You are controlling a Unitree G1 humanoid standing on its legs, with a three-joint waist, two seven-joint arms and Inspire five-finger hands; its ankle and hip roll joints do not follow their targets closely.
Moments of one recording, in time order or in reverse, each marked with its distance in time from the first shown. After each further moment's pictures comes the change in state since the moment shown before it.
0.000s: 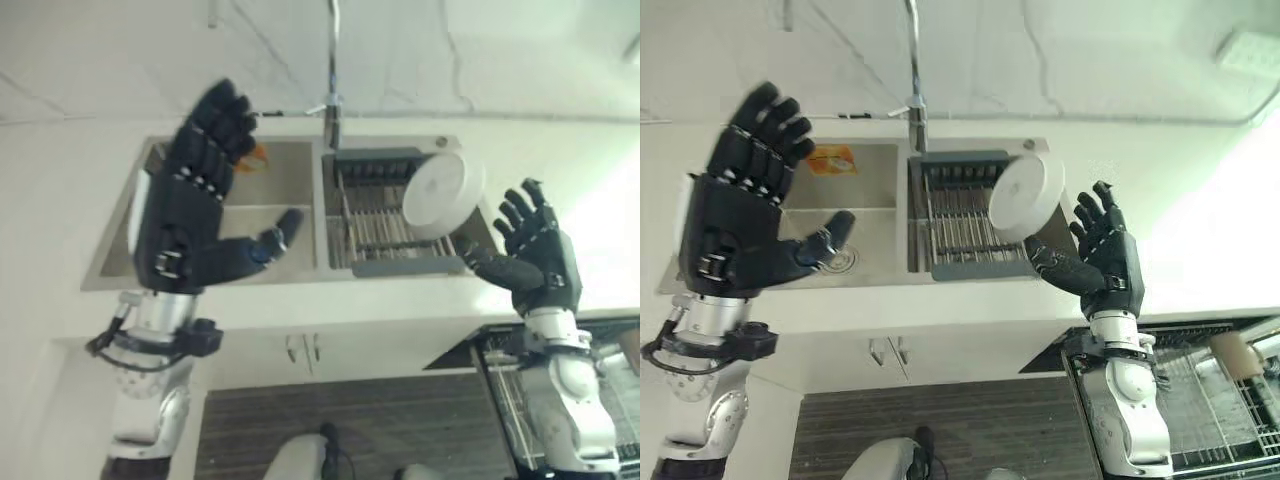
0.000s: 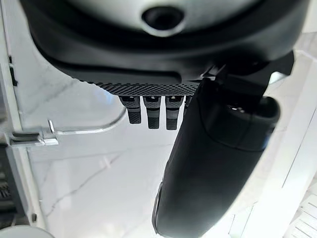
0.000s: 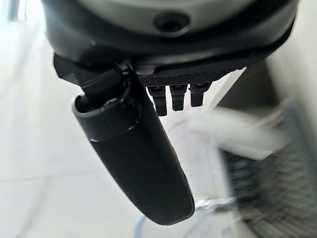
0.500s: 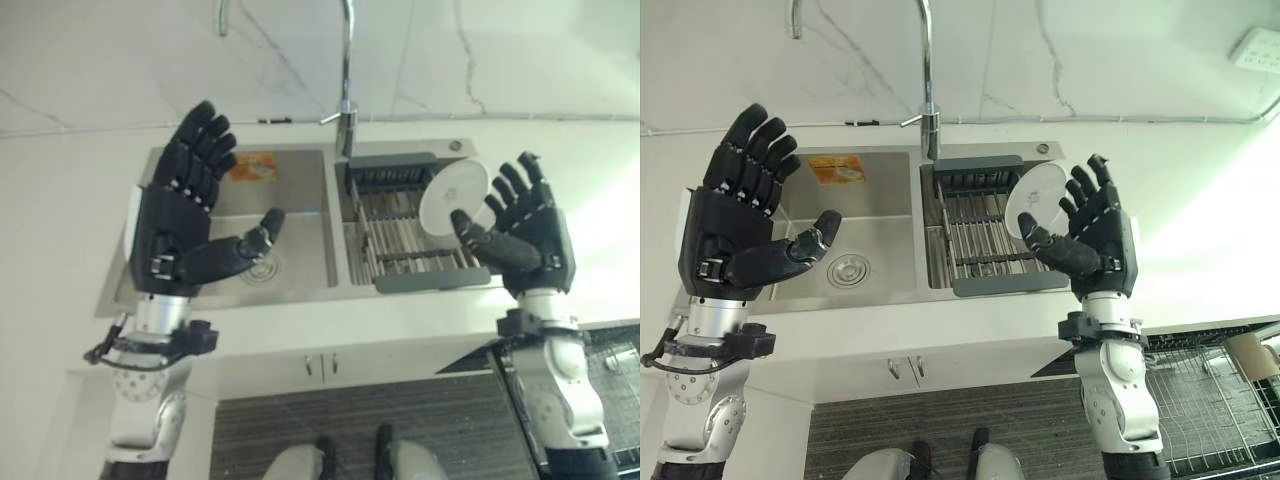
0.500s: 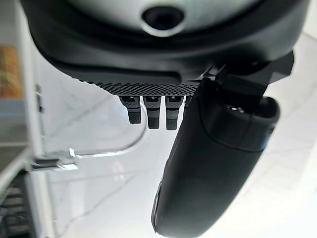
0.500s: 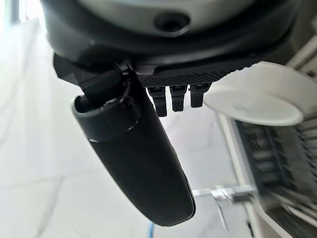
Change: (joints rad) left arm -0.002 -0.031 -0.003 0.006 -0.017 0.035 0.073; right arm -0.104 -0.069 0.035 0.073 0.022 -0.026 -0.083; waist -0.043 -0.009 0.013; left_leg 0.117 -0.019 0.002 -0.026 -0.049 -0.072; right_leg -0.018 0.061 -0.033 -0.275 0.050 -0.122
